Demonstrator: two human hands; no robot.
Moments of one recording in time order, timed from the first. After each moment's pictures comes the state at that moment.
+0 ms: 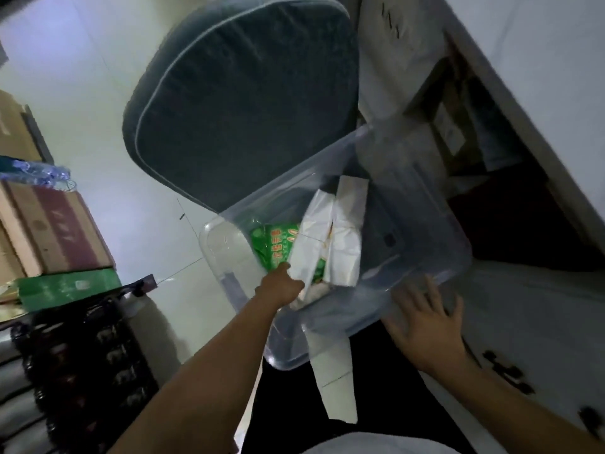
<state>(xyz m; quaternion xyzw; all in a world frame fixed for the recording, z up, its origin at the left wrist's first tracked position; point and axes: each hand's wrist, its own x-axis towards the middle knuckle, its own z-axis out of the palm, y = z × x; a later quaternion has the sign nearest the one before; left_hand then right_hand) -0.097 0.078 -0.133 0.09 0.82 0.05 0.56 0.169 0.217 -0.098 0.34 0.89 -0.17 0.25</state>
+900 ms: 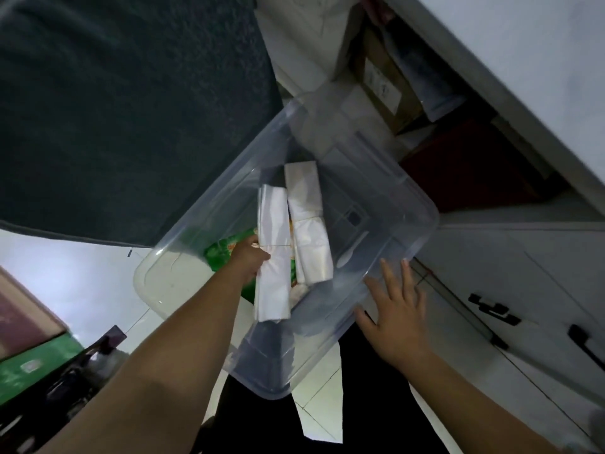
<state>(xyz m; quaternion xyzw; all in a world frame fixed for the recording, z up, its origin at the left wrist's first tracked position) -0.148 0.136 -0.225 -0.03 0.77 0.25 0.59 0.154 0.170 -0.125 0.51 0.81 -0.25 0.17</state>
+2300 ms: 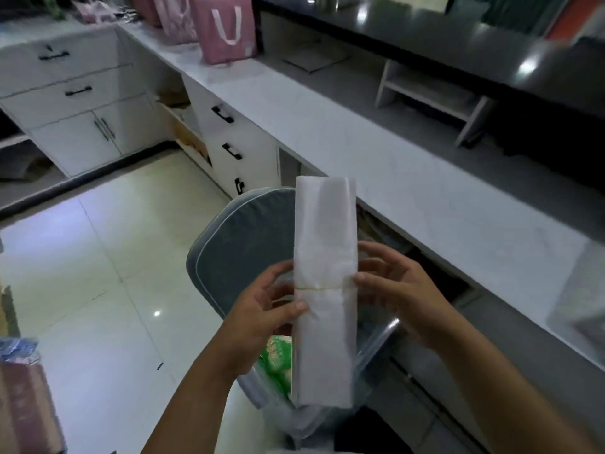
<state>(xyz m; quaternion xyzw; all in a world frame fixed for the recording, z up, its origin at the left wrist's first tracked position) -0.108 0.018 0.208 0.29 0.54 0.58 0.53 0.081 0.169 0.227 0.29 0.55 -0.75 -0.22</state>
